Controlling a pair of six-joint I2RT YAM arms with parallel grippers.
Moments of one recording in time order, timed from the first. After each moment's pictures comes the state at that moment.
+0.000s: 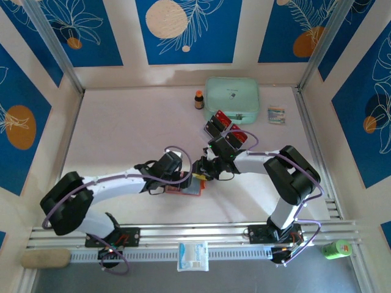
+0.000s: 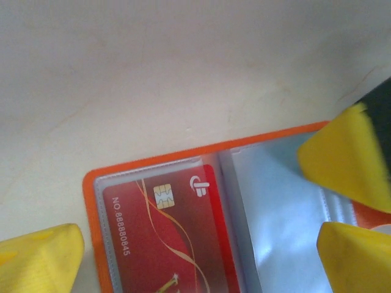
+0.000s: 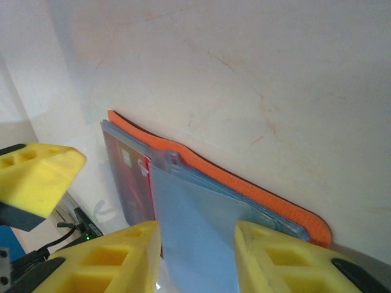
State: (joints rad) left arm -0.87 1.39 0.70 -0.28 -0.13 -0.55; right arm 0.65 1.71 0.79 -0.05 -0.59 0.95
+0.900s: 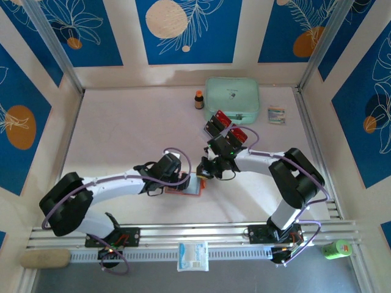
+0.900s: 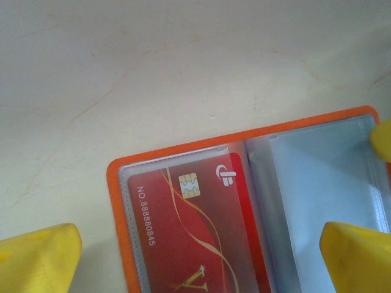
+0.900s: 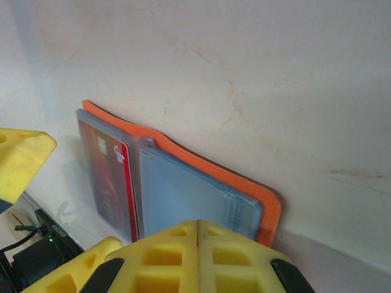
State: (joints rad) left arm -0.87 1.41 0.68 -0.29 -0.16 -0.52; right arm 0.66 1.67 0.84 -0.24 -0.49 0.84
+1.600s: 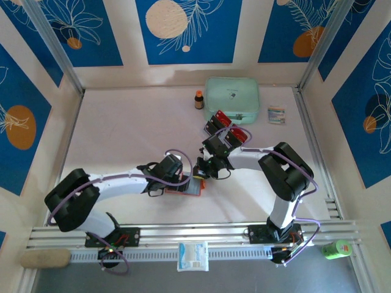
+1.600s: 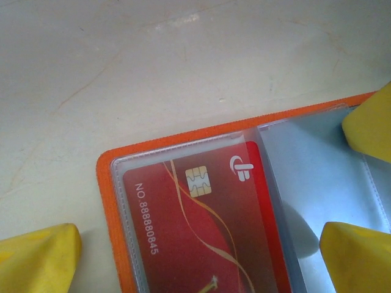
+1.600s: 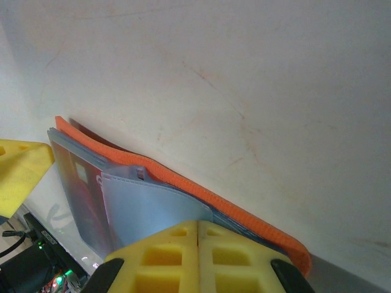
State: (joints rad) left arm -0.87 1.46 0.68 -0.28 -0.15 -0.52; right arm 0.68 1.78 0.90 -0.22 -0.50 0.83
